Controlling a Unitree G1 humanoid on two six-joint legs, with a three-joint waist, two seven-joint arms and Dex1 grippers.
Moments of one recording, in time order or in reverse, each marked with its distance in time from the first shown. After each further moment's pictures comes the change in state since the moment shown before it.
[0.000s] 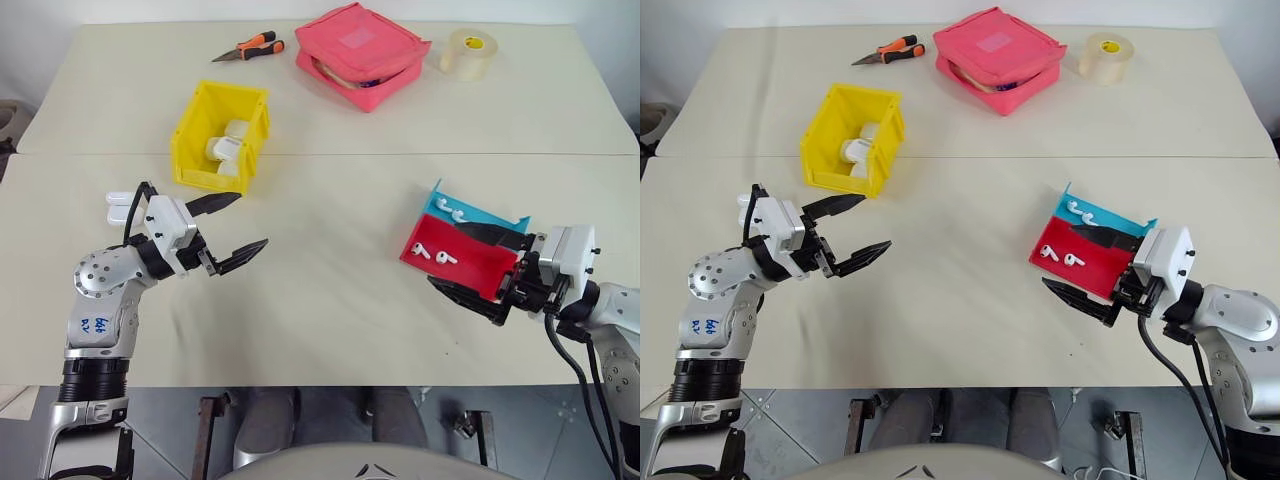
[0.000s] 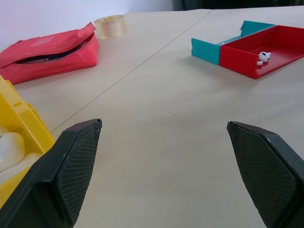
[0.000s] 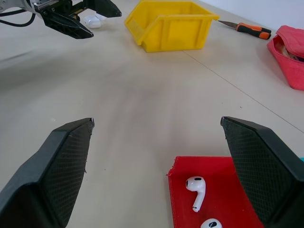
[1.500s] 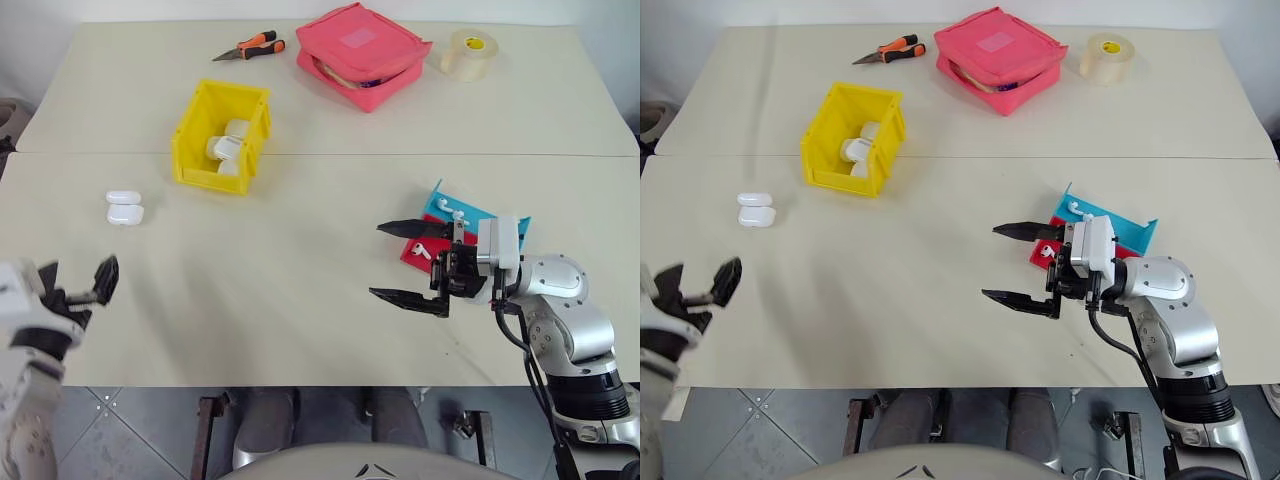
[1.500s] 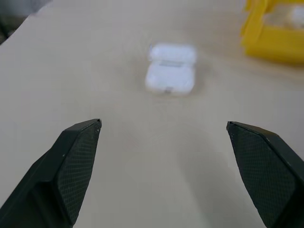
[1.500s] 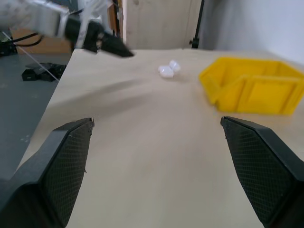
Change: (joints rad) left arm 0.417 0.015 0.550 -0.540 -0.264 0.779 0.825; right arm -0.281 0.131 0.278 0.131 -0.014 -0.055 0.181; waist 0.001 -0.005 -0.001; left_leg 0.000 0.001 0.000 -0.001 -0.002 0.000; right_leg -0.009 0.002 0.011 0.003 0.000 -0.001
